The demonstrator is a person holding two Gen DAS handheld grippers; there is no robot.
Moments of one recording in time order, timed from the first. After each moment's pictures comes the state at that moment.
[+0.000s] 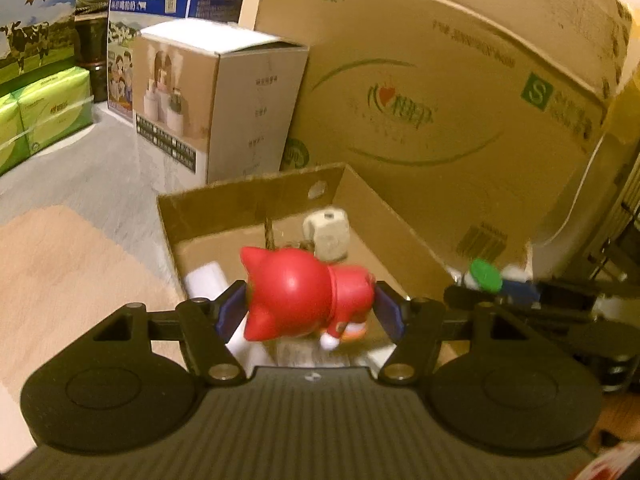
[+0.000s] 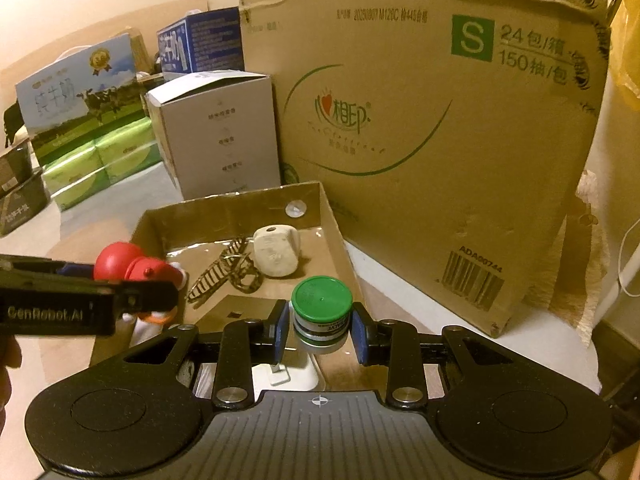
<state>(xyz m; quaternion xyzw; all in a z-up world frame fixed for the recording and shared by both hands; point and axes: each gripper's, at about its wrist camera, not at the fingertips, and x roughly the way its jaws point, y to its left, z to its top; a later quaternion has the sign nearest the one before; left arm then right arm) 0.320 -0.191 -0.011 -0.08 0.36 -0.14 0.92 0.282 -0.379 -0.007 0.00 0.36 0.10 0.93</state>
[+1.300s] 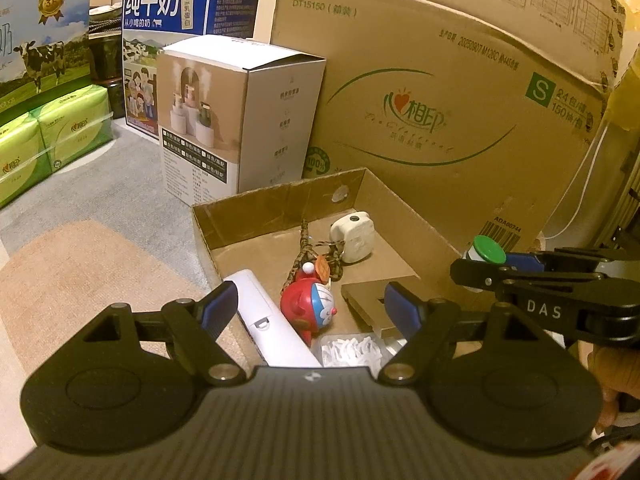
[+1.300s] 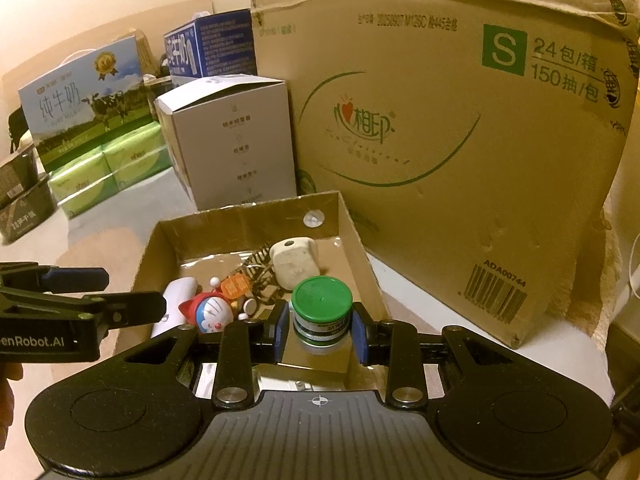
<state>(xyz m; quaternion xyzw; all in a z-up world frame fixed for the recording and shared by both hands) 0.307 -0.174 -0.005 -0.05 0.36 -0.13 0.92 0.290 -0.361 -0.001 0.01 0.36 0.11 0.93</state>
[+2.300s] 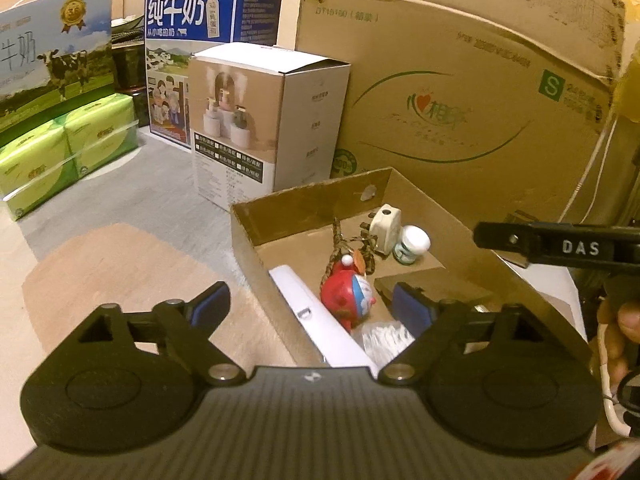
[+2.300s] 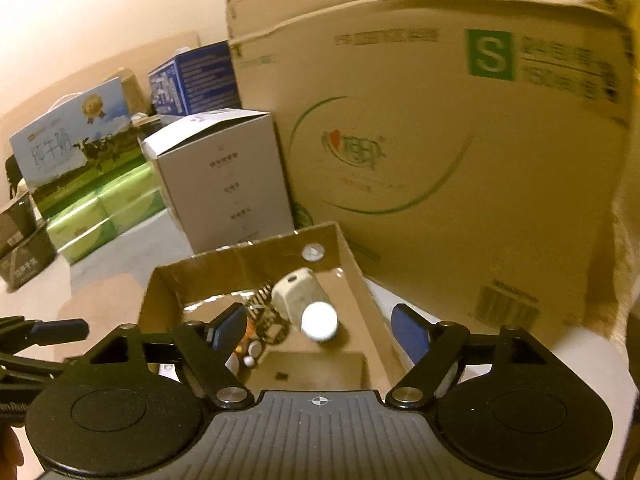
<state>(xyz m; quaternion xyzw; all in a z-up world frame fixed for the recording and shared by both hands) 0.289 -0.153 -0.007 -0.03 0.34 -0.11 0.93 0.293 -0.372 0.003 0.07 0.33 0.10 0.94</state>
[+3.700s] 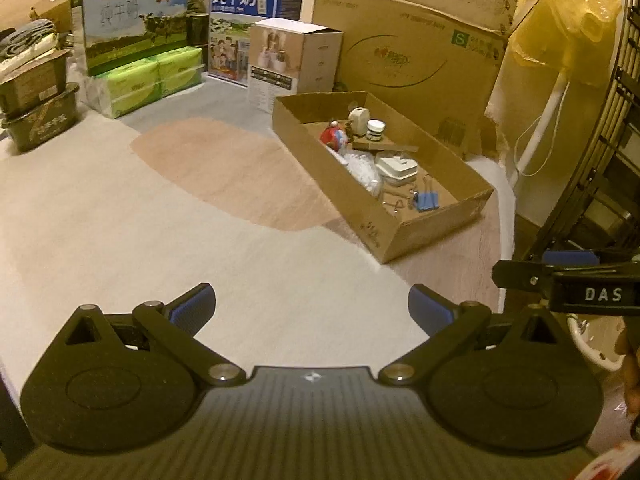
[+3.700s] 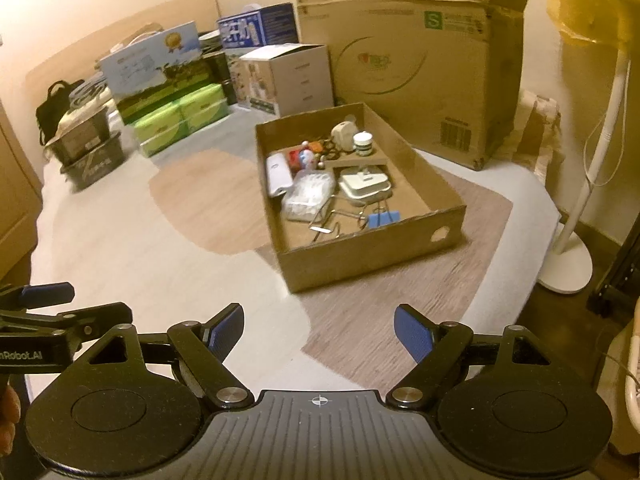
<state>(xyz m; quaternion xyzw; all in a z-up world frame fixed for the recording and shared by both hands) 0.010 -0.116 0.025 -0.03 0.38 -0.08 0.92 0.008 -0.328 0.040 0.05 0.40 0.10 0.91</state>
